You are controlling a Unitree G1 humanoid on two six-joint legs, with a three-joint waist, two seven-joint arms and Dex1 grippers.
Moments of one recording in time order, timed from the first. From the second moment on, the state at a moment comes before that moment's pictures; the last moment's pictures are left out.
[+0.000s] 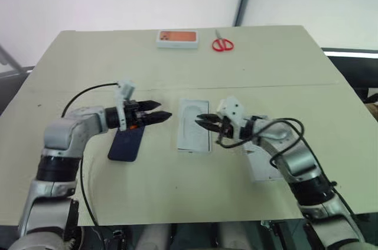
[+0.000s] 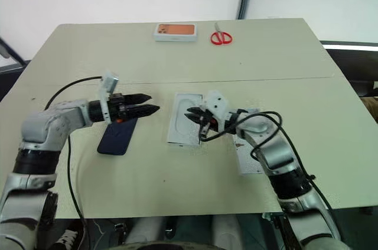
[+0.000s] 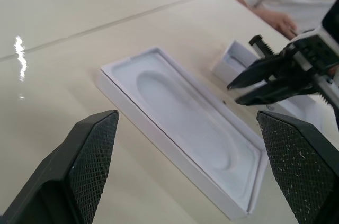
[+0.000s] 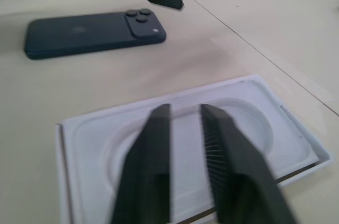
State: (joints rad) left arm -0.47 0.60 0.11 0.01 -0.63 0.77 -0.96; right arm -0.47 -0.42 0.25 -0.11 0.19 0.42 0.76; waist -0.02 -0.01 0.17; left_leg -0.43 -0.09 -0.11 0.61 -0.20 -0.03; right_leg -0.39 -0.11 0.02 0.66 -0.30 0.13
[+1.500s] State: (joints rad) left arm -0.27 0.51 0.22 -0.12 -0.67 0.56 -0.88; right arm -0.55 -0.49 0.43 -0.06 -0.09 0.46 0.87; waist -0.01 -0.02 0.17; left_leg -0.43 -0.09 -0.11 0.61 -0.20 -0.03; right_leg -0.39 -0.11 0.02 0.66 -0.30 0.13
